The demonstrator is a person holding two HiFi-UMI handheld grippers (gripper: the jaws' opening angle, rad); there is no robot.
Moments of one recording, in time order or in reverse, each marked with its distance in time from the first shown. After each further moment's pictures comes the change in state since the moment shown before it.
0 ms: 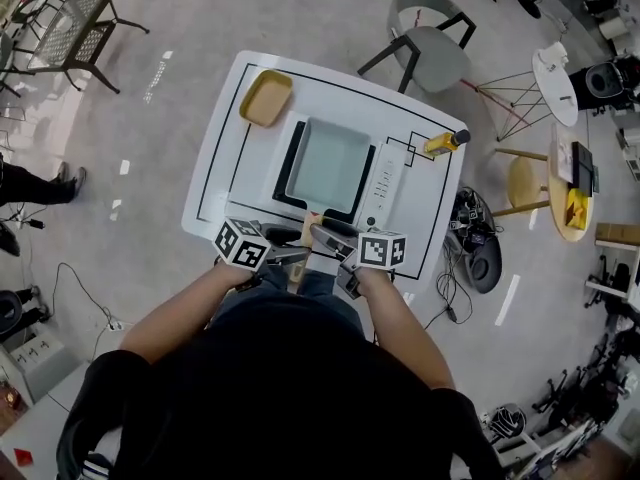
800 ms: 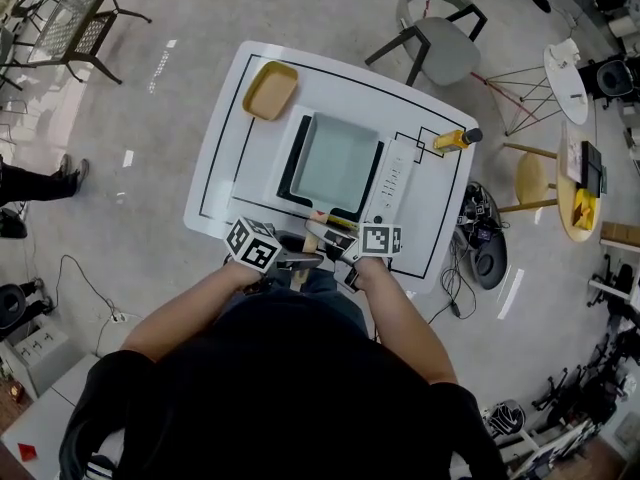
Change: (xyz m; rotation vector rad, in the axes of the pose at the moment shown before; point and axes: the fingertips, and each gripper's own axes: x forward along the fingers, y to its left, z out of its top) left arm 0.022 -0.013 -0.016 -0.115 0.054 -0.142; right arm 0.033 0.001 -0.009 0.223 0.038 0.178
